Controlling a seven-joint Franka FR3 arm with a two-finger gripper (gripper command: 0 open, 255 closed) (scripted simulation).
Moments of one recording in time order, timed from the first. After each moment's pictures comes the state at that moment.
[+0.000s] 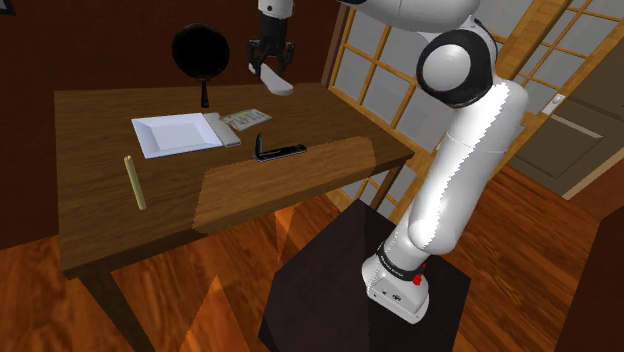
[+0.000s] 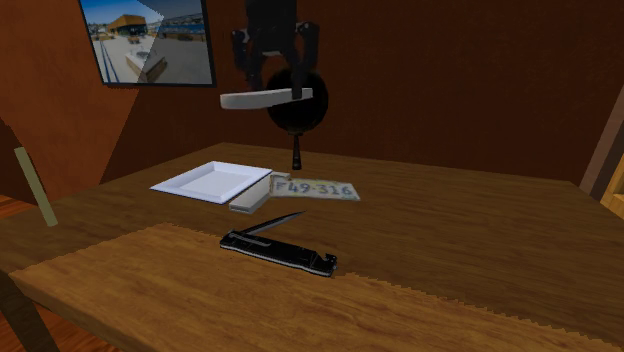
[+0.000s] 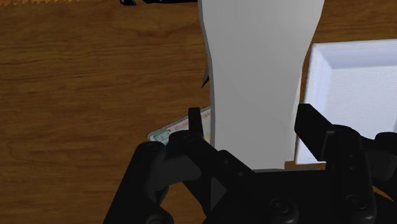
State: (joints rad) arm 0.13 0.16 -0.11 -1.47 0.00 1.62 0.30
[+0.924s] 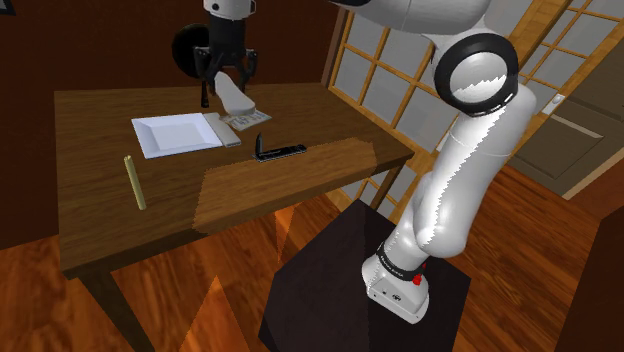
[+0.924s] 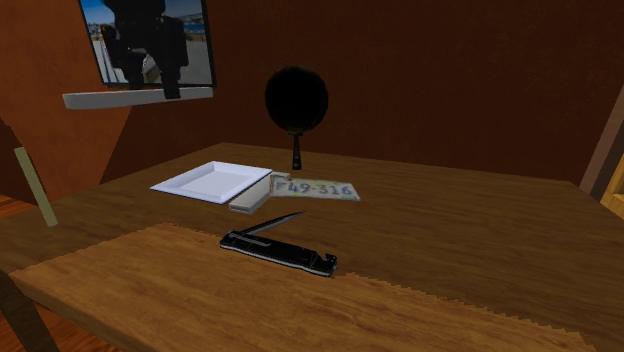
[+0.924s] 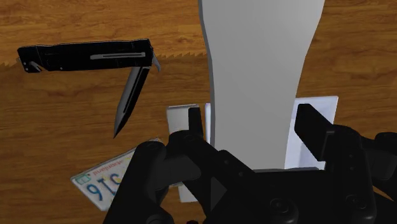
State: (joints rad) arm 0.31 0.12 0.03 -1.52 -0.01 1.62 0.62
